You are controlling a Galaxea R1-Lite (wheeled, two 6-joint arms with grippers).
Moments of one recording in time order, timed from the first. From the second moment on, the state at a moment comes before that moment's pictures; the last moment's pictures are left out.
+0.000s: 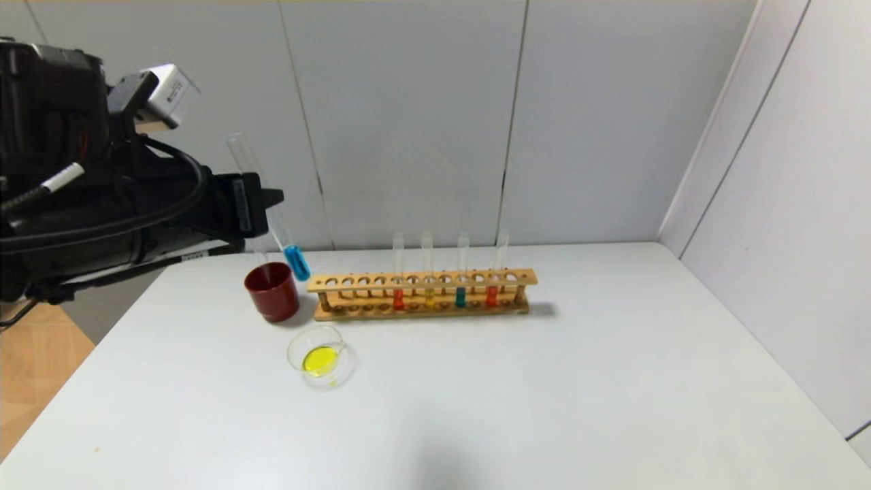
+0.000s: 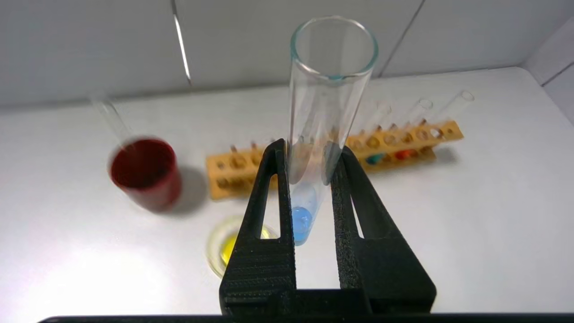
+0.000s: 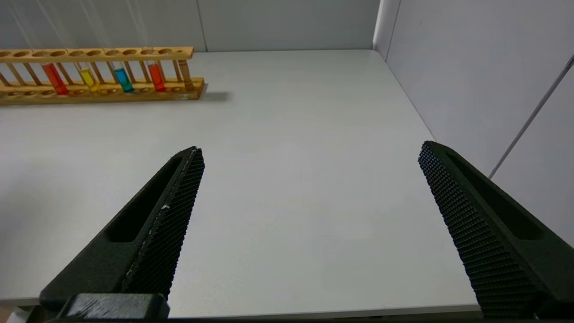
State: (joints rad) left arm -0.43 1.42 -1.02 -0.14 0.14 -0.24; right arm 0.00 0.00 0.00 0.00 -0.01 0.01
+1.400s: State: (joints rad) left arm -0.47 1.62 -0.91 -0.19 0.05 -0.88; right arm 0.00 0.00 0.00 0.00 -0.01 0.01
